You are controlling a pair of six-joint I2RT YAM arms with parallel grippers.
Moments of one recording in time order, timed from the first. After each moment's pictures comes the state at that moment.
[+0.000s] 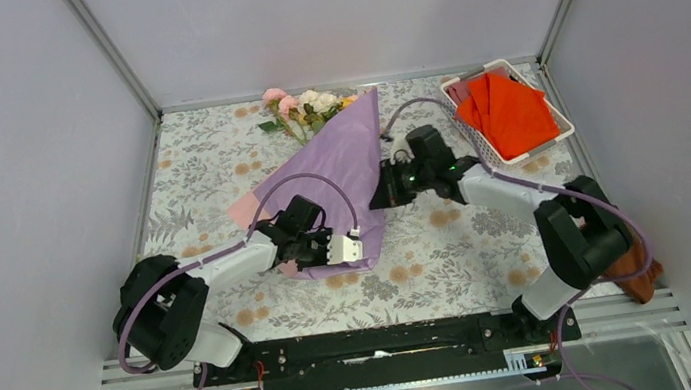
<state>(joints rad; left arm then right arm) -0.65 1.46 0.69 -0.36 0.32 0.99 0.49 1.56 0.95 -0.12 -0.52 0.43</state>
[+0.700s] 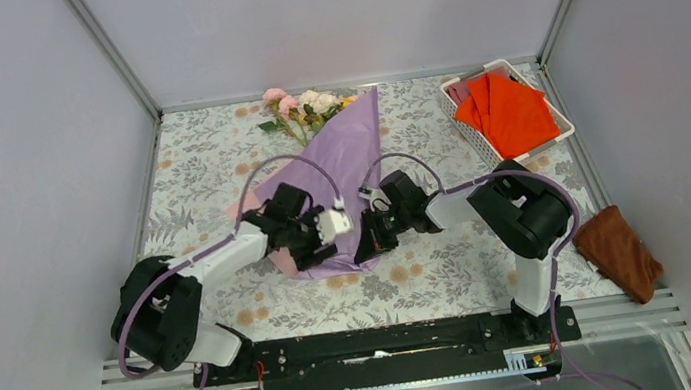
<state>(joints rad) -0.58 1.44 0.73 -0.39 0.35 0.80 0.68 1.89 0.82 0.18 -0.71 0.67</state>
